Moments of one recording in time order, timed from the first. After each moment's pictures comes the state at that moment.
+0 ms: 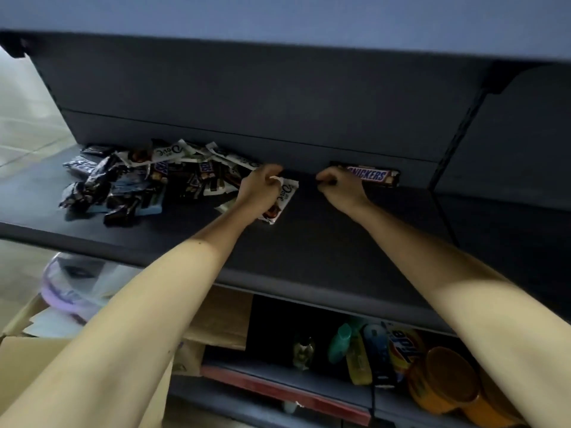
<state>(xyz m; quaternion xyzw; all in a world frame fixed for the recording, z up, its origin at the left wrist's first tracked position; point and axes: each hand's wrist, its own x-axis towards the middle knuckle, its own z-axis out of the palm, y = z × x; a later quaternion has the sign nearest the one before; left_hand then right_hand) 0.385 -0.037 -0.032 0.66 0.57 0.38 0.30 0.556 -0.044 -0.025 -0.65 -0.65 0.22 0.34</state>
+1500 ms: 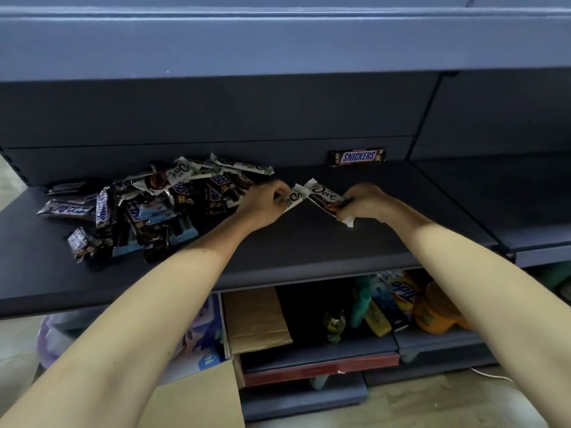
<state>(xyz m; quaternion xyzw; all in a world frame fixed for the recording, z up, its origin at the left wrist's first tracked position) 0.294 -0.021 -0.039 0.86 0.39 0.24 0.22 0.488 -0.105 -0.014 -0.83 -0.51 0.19 0.12</state>
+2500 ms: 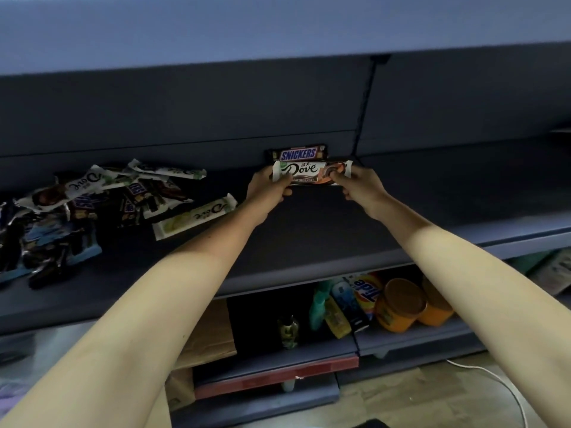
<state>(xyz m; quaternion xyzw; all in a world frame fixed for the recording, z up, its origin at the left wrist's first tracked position) 0.456 -0.051 -0.032 0.65 0.43 0.34 0.52 0.621 -0.129 -0.030 -0.72 -0.41 0.26 0.49</state>
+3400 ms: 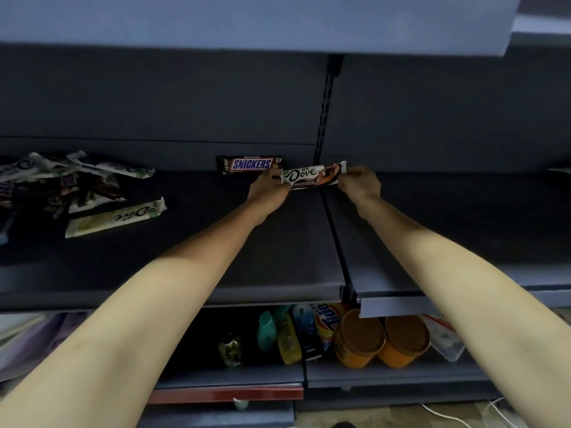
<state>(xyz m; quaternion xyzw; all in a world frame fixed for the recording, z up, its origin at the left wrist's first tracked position) 0.593 -0.061 -0.039 0.68 0.52 0.32 0.41 0.761 -0.109 -0.032 -0.75 -0.36 0.23 0.51</state>
